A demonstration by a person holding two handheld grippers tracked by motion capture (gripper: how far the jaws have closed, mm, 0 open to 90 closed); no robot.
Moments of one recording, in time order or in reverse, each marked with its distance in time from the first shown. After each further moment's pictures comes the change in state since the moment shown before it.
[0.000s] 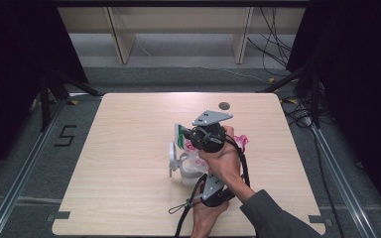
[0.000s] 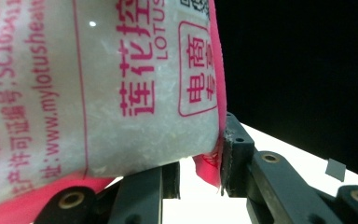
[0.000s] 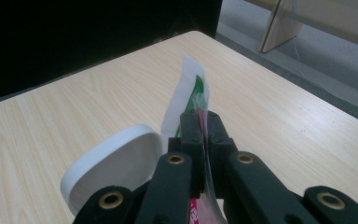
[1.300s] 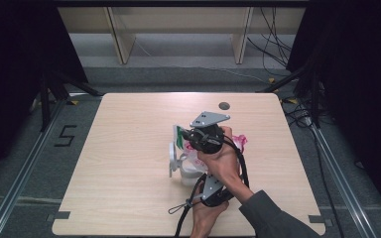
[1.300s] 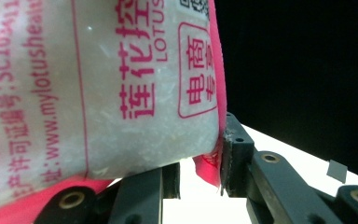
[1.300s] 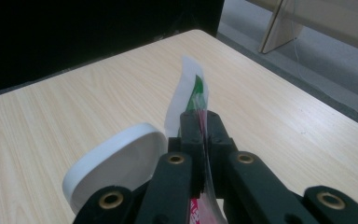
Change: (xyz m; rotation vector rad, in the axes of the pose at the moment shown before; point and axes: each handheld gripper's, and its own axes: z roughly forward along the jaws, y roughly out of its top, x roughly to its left) left arm 0.000 -0.001 0.000 -0.011 0.007 -0.007; right arm 0.004 0.000 0.002 0.013 0.003 -0.029
